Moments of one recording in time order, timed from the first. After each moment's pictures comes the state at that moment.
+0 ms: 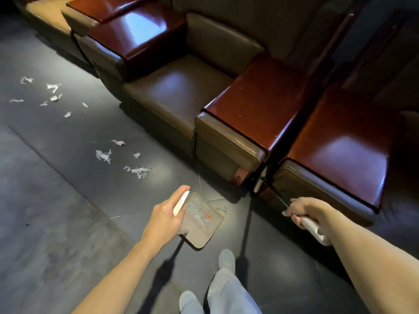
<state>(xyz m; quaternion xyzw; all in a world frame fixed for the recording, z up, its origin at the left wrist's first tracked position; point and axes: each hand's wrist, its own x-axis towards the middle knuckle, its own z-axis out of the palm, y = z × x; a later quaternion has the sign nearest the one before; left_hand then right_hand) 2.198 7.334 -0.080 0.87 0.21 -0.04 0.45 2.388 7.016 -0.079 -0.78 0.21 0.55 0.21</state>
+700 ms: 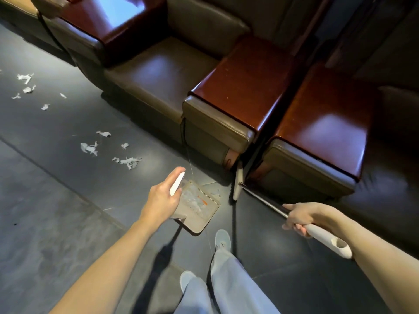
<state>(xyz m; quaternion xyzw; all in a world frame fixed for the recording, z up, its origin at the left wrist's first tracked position) 2.198 7.333 -0.081 0.87 0.19 -0.04 0.45 2.306 7.002 -0.048 -0.78 0.15 0.59 0.14</state>
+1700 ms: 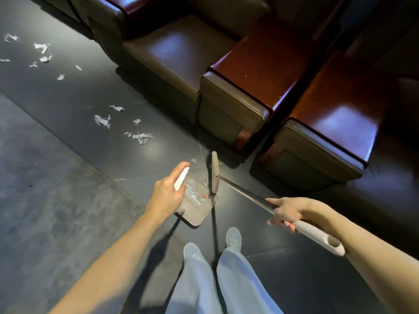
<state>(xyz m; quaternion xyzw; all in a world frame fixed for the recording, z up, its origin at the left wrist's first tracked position) 2.094 7.337 -0.091 0.86 0.22 -0.04 0.46 2.212 7.051 -0.050 -0.77 0.07 0.62 0.13</state>
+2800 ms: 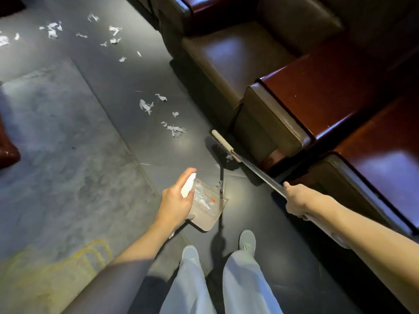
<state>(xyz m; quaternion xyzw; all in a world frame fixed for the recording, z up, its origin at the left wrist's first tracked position) 2.091 7.326 -0.099 0.80 0.38 0.05 0.45 2.304 7.116 -0.059 -0.85 -0.21 0.44 -0.19</state>
